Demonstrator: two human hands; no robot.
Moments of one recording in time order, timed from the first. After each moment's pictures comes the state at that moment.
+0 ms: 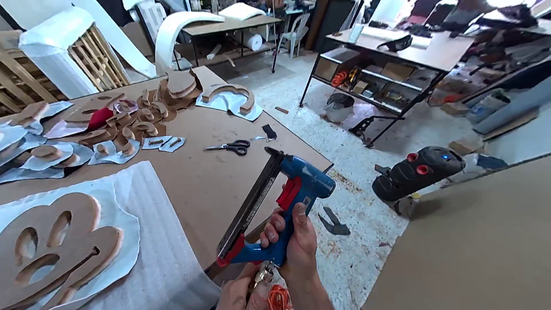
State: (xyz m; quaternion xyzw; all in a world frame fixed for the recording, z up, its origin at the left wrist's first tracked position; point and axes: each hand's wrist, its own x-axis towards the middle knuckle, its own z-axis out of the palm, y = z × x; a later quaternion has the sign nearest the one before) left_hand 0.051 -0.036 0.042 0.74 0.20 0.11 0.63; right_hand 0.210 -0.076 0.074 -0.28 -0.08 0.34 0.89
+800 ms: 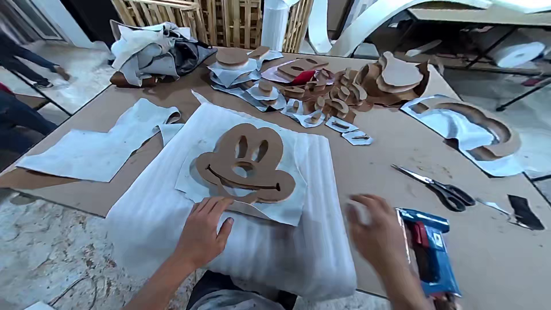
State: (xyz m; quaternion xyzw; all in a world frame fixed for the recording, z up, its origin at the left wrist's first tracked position) left_hand -0.304 0.126 -0.002 0.78 0.56 0.23 0.13; right_hand 0.084 0.126 0.040 -0.71 -0.66 0.09 0.23
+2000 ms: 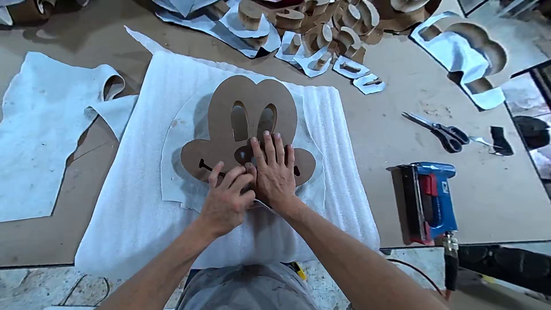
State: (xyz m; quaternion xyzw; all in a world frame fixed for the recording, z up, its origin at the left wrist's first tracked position) left_hand -0.322 0.229 -0.062 0.91 0.33 0.25 0.07; right_hand -0.141 0.244 -0.073 -0.67 -0.74 -0.04 0.11
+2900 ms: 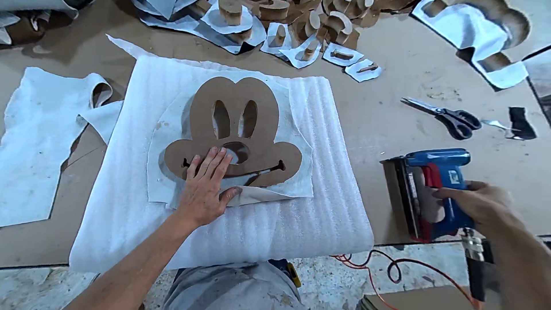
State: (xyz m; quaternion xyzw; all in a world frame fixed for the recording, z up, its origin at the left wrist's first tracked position) left_hand -0.322 0.248 -0.064 0.89 0.44 0.11 0.09; right_hand 0.271 0.093 -0.022 -0.93 -0.21 0.21 0.20
